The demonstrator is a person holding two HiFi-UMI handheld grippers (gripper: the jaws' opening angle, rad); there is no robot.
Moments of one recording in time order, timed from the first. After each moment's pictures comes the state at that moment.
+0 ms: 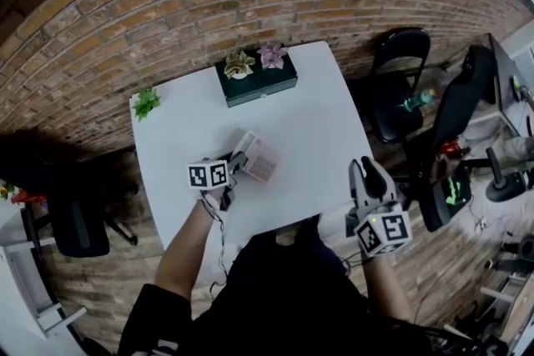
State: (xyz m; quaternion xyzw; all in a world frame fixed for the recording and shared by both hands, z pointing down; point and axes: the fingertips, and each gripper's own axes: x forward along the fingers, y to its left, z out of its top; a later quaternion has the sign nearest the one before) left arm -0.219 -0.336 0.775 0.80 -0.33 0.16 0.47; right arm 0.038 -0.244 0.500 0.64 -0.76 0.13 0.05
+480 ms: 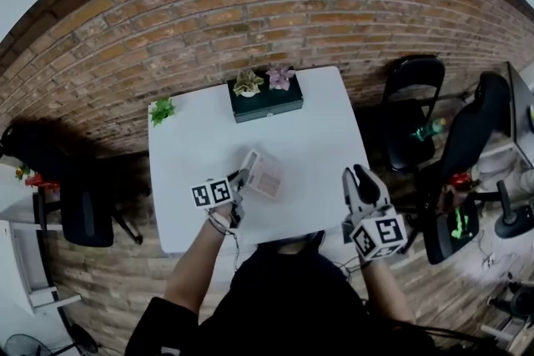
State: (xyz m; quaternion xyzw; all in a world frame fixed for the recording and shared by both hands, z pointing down) left arm -0.206 -0.312 0.738 0.75 -0.41 0.07 0.52; right arm 0.061 -0.263 0.493 0.57 -0.81 0.14 0.03
